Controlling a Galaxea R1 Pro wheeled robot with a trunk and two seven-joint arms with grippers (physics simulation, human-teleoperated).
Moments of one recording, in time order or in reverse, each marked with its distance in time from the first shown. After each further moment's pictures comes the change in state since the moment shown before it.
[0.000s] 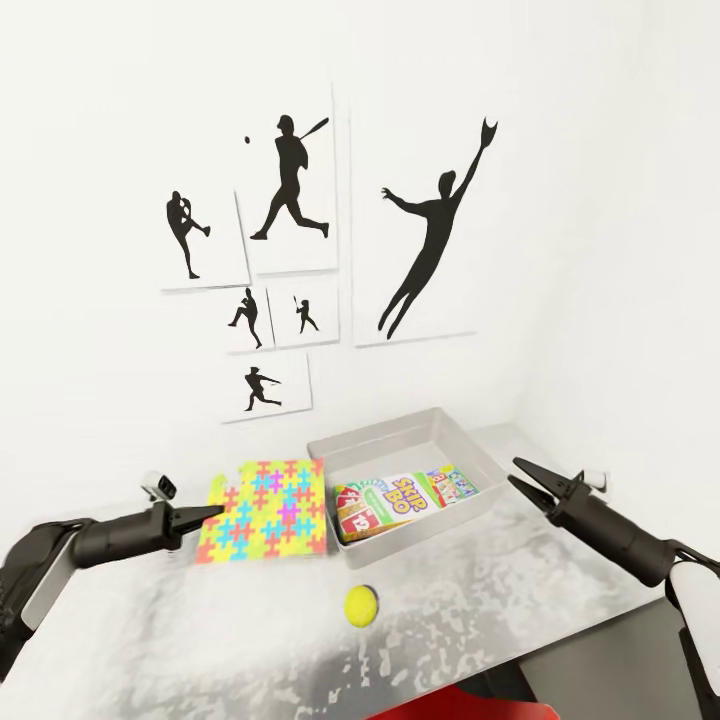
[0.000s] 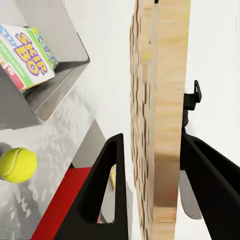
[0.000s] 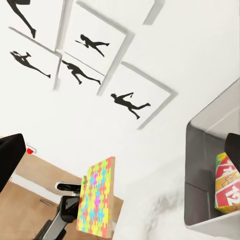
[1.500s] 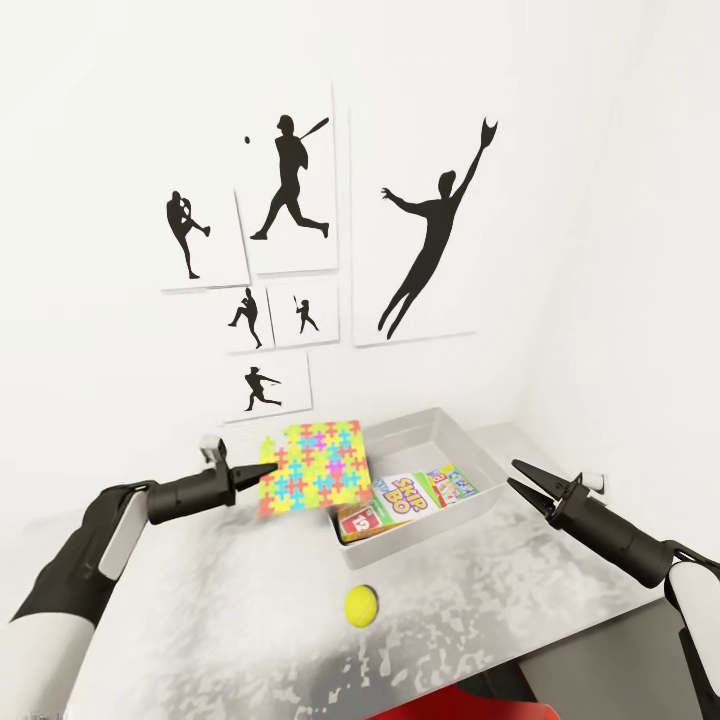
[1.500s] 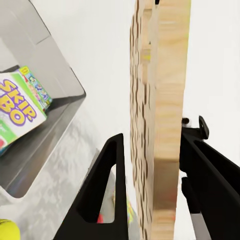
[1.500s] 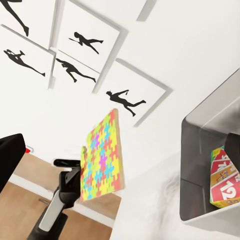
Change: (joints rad) left arm -0.116 -0.217 0.057 -0.032 0.008 0.008 0.266; right arm 0.000 -0.010 0.009 0.017 -0.002 0.001 -0.008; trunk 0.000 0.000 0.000
